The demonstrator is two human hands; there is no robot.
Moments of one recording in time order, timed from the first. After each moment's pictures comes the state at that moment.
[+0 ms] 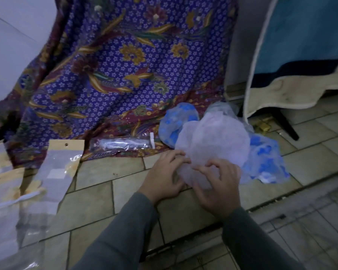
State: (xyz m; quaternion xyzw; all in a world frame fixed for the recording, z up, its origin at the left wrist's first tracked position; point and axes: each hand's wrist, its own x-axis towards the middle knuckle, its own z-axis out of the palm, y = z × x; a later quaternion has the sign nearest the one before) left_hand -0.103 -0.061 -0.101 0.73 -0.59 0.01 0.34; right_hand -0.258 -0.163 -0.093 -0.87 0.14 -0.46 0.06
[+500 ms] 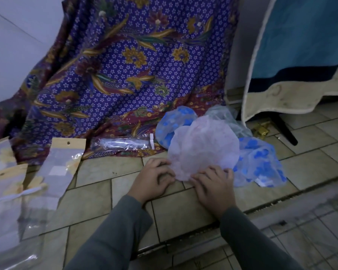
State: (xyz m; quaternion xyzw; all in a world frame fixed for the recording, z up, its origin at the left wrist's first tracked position) left_hand -0.082 -0.042 -0.132 0.76 -0.54 -0.01 0.36; right_hand -0.254 -0.181 -0.121 -0.91 0.16 -0.39 0.03
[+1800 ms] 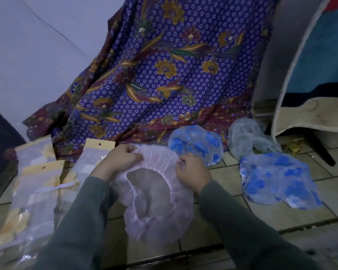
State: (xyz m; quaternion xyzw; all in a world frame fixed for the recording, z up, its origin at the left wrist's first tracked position) left_hand -0.013 0.042 -0.019 0.88 -0.20 -0.16 0.40; right_hand -0.138 -0.134 -0.060 -0.92 0.20 -0.11 0.31
